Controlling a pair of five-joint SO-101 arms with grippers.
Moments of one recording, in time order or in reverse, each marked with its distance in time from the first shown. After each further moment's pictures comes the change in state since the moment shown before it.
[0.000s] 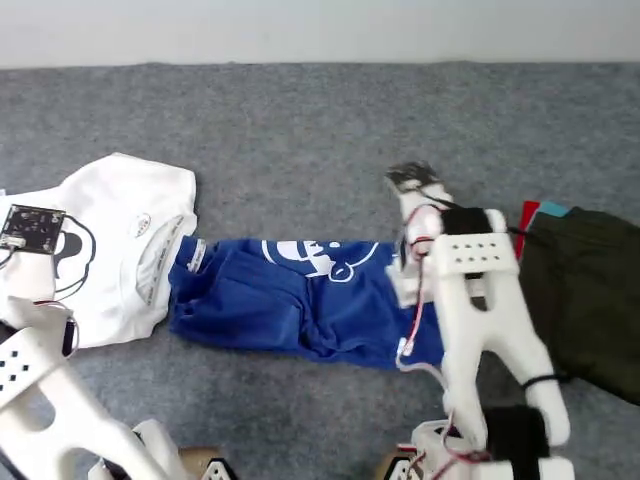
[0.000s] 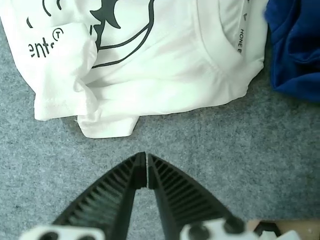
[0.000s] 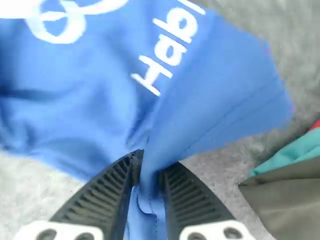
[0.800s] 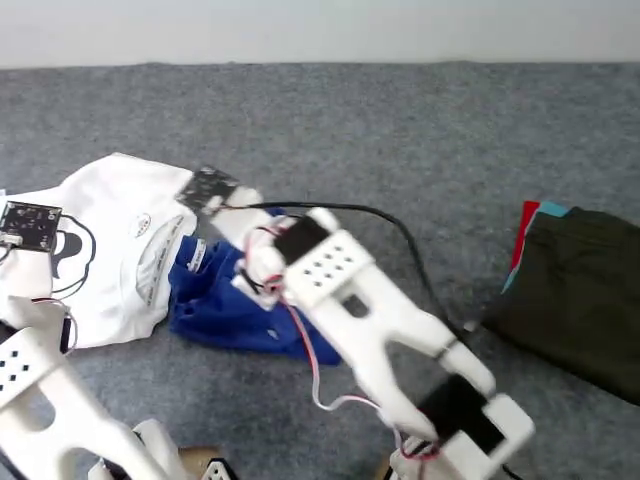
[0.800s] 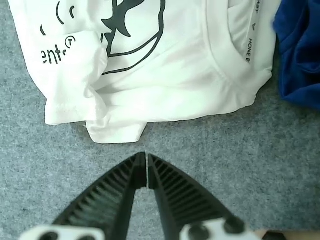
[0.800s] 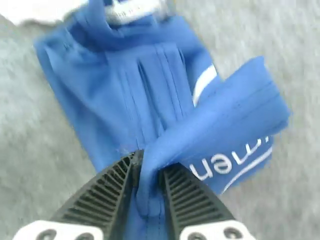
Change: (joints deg) left arm 0.0 0.0 0.0 -2.2 0.3; right arm -35.9 15.8 -21.6 -10.3 0.1
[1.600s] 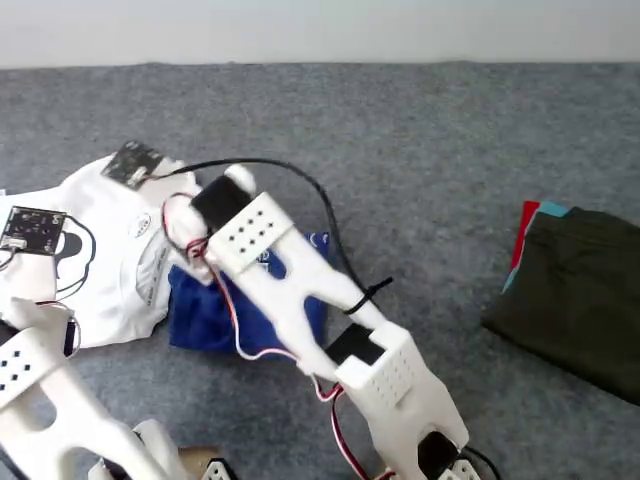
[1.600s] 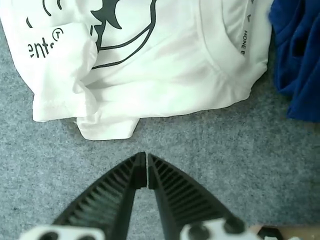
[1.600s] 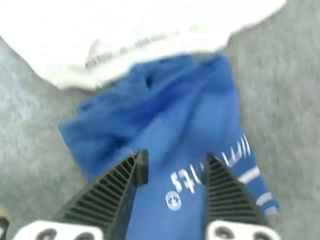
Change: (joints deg) left arm 0.0 0.0 1.9 -0.1 0.0; right arm -4.1 35.7 -59.3 29.1 -3.0
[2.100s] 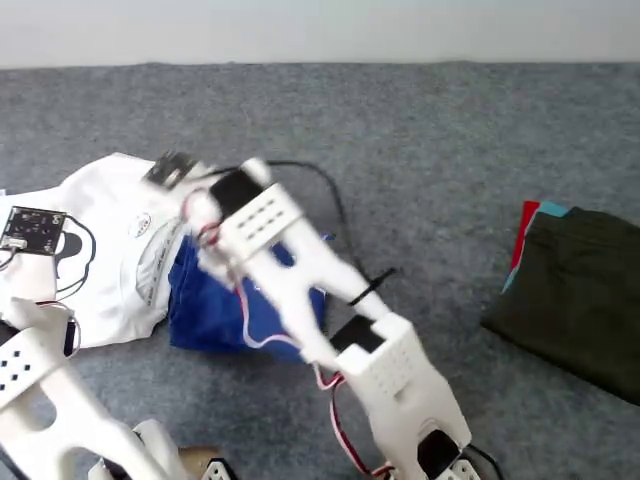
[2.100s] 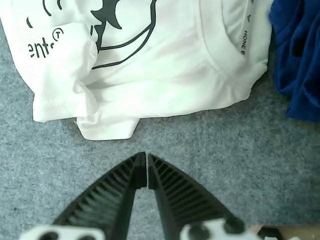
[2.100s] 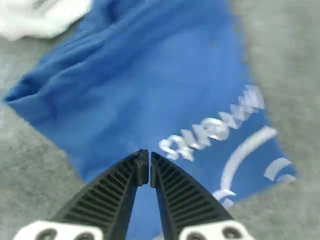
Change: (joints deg) left arm 0.0 0.0 0.0 0.0 0.0; right arm 1.2 3.1 5.9 1.7 -0.2
